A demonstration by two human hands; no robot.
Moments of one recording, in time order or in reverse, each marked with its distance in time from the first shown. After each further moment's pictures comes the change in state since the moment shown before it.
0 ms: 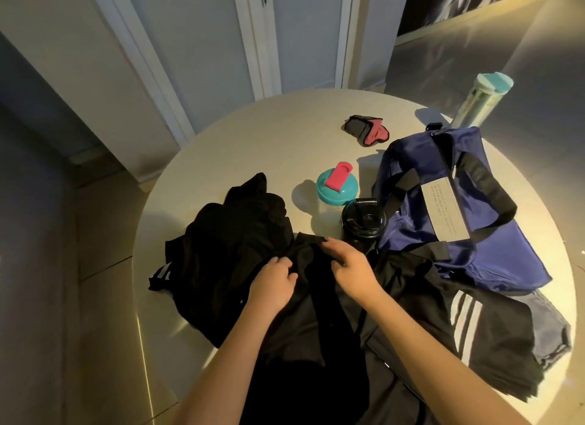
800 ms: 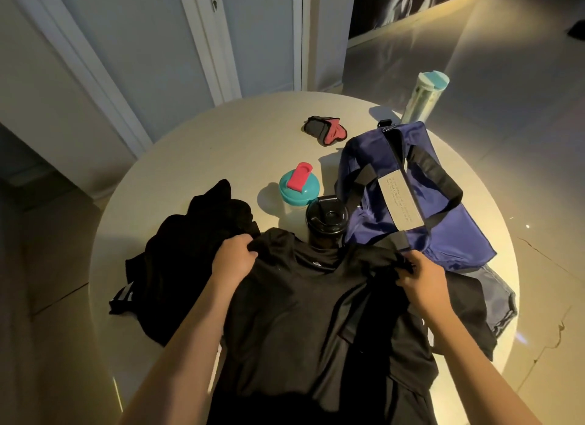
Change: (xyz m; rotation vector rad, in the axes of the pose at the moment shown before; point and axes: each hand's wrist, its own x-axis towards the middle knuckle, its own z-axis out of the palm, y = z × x) left_hand 0.049 0.004 -0.028 -0.009 0.091 -0.005; right_hand -0.076 0.077 -0.107 -0.233 0.499 0.311
